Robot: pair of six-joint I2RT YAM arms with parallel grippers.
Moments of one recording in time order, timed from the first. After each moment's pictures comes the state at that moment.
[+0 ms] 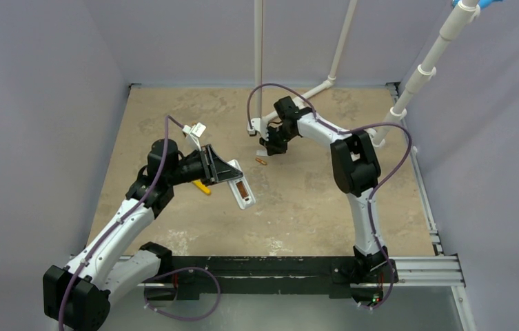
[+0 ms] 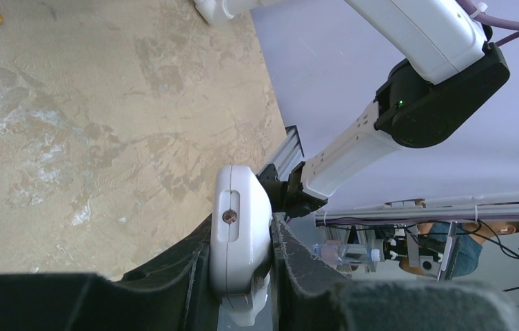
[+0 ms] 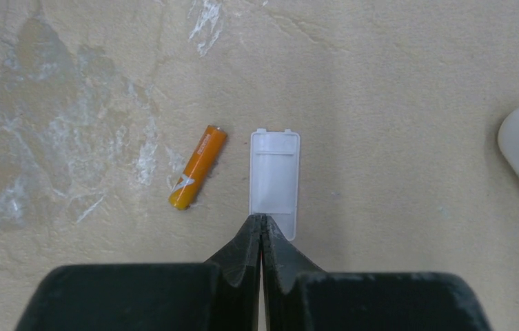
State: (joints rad) left arm -0.37 0.93 0.70 -0.07 0.72 -0.90; right arm 0.47 2.25 1.78 -0.71 -0.52 -0.97
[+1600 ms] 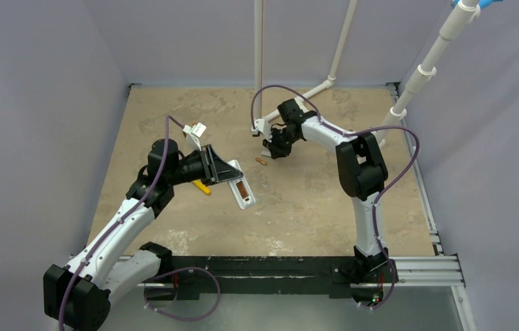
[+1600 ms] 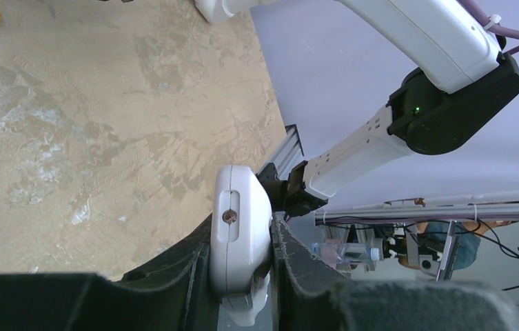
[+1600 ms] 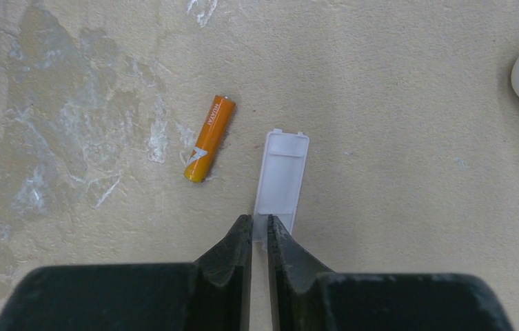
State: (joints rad) left arm -0.37 0.93 0.70 -0.07 0.73 -0.90; right arm 0.46 2.16 1.64 -0.63 -0.46 -0.86
